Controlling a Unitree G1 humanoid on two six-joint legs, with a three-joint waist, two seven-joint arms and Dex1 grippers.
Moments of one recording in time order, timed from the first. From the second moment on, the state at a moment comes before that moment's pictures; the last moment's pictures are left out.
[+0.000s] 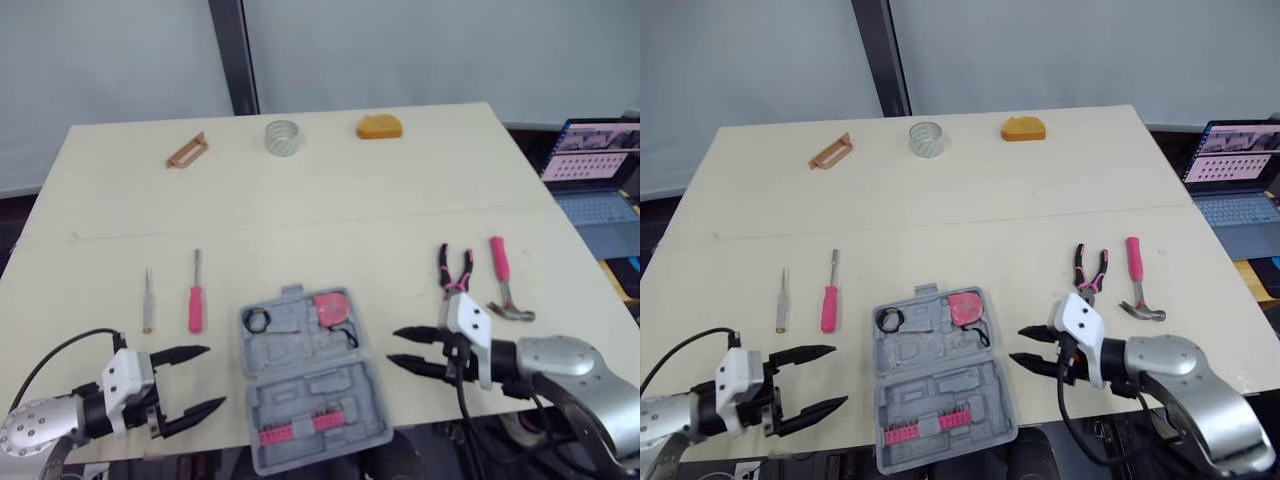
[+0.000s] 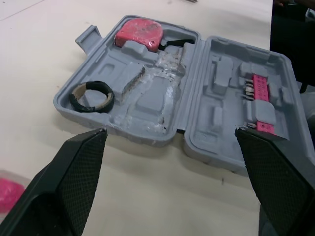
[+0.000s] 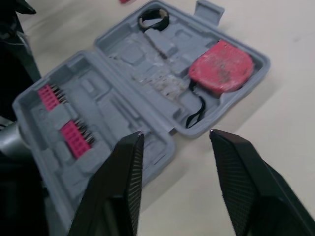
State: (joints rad) left arm 0.47 0.71 0.32 -0.24 -0.47 -0.06 -1.10; right arm 0.15 -0.78 -0.09 -0.66 0.47 0.68 0.94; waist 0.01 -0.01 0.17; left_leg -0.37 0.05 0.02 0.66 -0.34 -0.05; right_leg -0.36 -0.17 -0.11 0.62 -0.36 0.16
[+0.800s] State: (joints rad) left arm 0.50 0.74 0.33 -0.41 -0.52 0.05 -1.07; right arm 0.38 -0.77 -0.13 -0.46 0.36 0.29 0.99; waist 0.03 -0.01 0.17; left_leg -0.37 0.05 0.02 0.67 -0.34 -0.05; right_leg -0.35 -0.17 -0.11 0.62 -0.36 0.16
